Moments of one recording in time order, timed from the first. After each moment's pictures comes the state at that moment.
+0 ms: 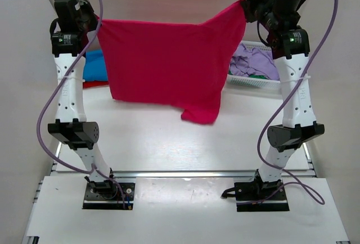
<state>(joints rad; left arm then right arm) 0.03 1.83 2.34 -0.68 -0.06 -0.20 0.18 1.81 2.42 -0.61 -0.17 -0.20</state>
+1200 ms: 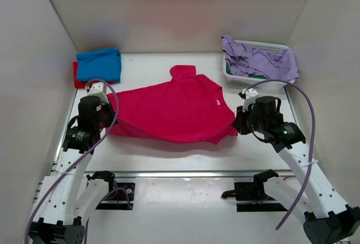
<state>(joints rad) -0.13 0.78 0.89 -0.67 -0.07 -0.27 0.34 0.84 0.87 -0.71 -0.17 0.05</state>
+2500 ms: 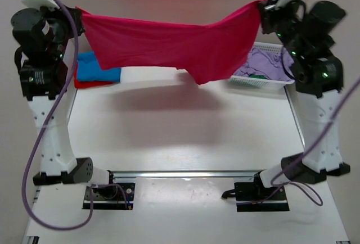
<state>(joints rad) 0.05 1.47 2.20 -0.65 0.04 -0.29 0.29 1.51 2.27 -0.64 -0.04 -0.24</state>
